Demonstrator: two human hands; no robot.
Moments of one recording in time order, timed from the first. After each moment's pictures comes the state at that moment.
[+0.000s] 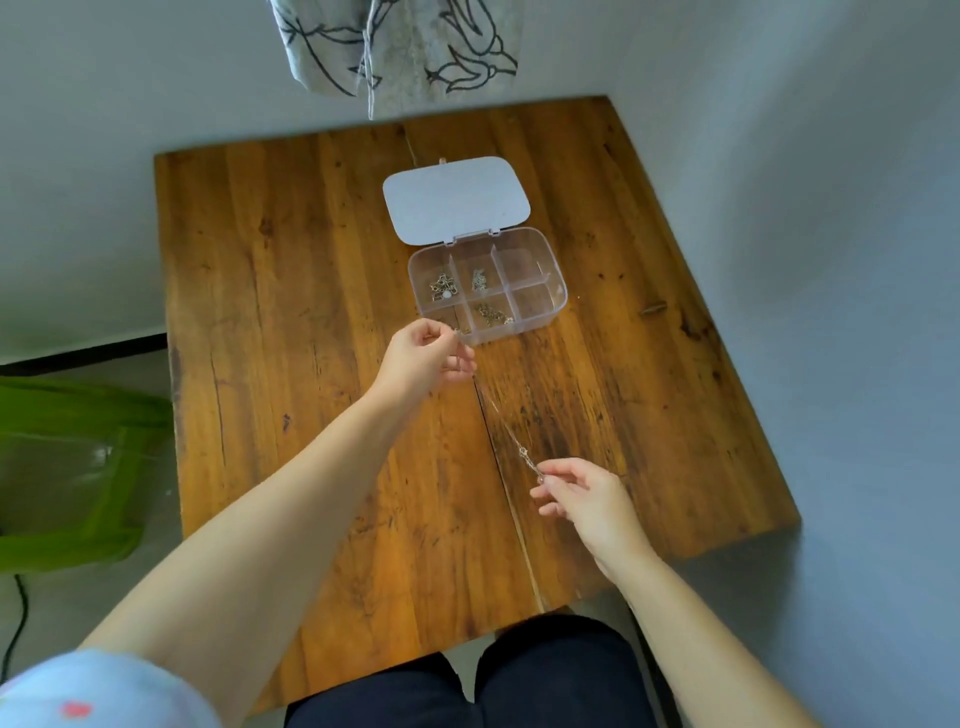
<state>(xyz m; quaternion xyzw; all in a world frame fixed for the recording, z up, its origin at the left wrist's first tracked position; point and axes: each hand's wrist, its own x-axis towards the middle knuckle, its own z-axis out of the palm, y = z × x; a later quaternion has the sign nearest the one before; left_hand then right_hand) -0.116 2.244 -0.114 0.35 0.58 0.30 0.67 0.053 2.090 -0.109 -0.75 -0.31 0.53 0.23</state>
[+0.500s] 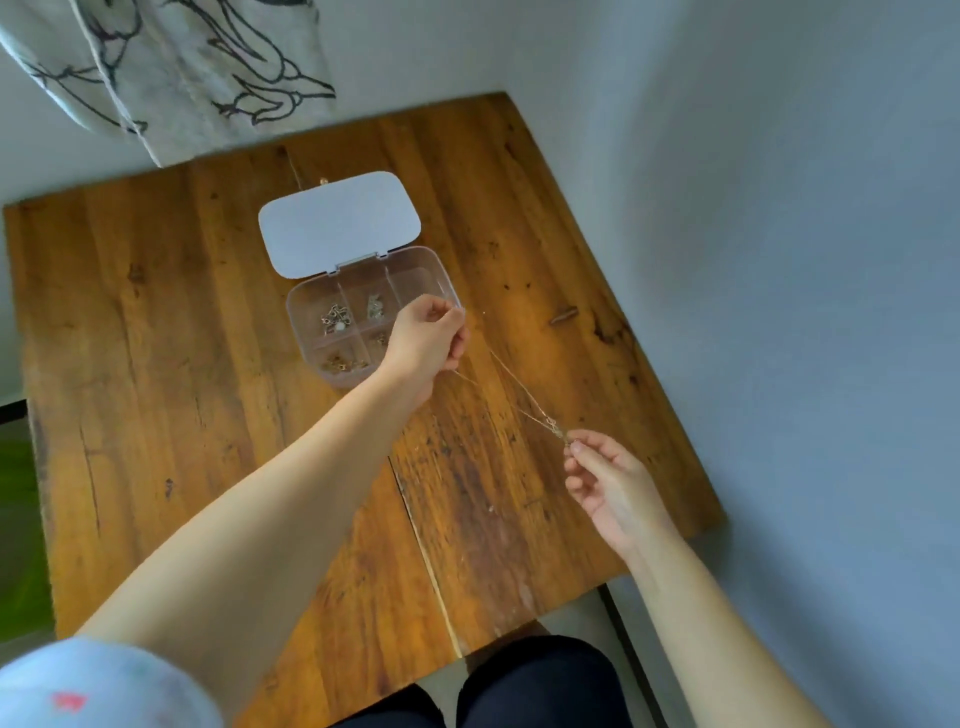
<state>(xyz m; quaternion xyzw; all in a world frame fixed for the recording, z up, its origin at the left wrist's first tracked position) 0.014 2.282 -0.104 0.43 0.60 0.25 0.63 0.169 2.111 -0.103 -0.66 -0.01 0.60 0.46</state>
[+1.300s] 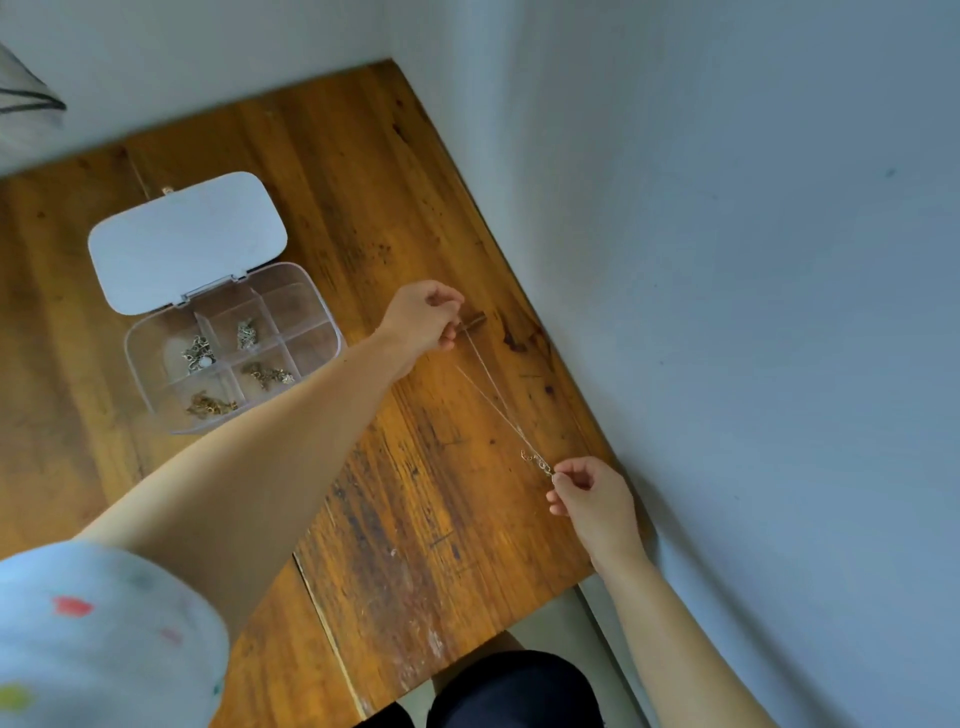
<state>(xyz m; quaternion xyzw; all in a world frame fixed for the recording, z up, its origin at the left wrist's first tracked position) 0.138 2.323 -0.150 0.52 0.58 0.11 0.62 0.251 2.099 -0.137 -0.85 -0.16 0.44 0.24</state>
